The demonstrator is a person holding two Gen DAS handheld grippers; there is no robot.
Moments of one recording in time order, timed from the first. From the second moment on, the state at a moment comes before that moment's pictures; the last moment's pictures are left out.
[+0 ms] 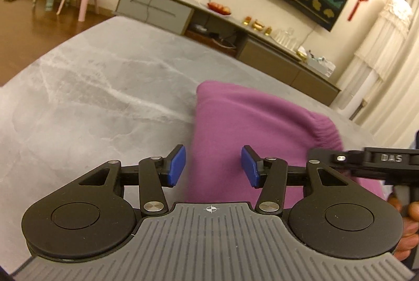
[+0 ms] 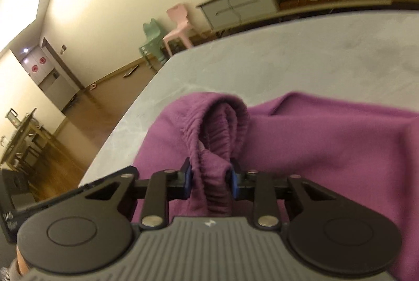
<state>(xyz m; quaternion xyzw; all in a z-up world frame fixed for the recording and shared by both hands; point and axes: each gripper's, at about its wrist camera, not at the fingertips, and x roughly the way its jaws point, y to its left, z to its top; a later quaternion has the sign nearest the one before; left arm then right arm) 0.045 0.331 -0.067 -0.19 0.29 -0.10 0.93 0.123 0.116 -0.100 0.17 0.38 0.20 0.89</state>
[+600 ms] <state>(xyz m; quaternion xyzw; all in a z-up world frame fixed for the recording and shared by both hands) 0.045 0.310 -0.074 -0.11 0.32 -0.07 0.94 0.147 0.091 -0.128 0.22 0.40 0.18 0.87</state>
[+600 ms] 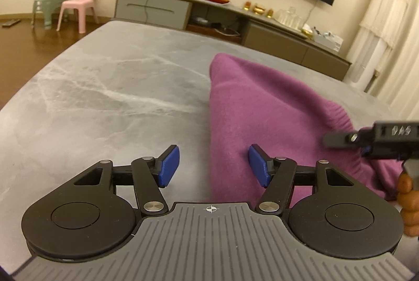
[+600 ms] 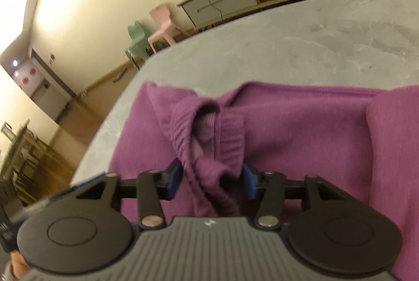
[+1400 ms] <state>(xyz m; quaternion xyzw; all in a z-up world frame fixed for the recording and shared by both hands) 0.023 0.299 -0.049 -0.05 0.28 -0.08 0.96 0.182 0.079 -0.173 0.39 0.43 0.22 0.78</state>
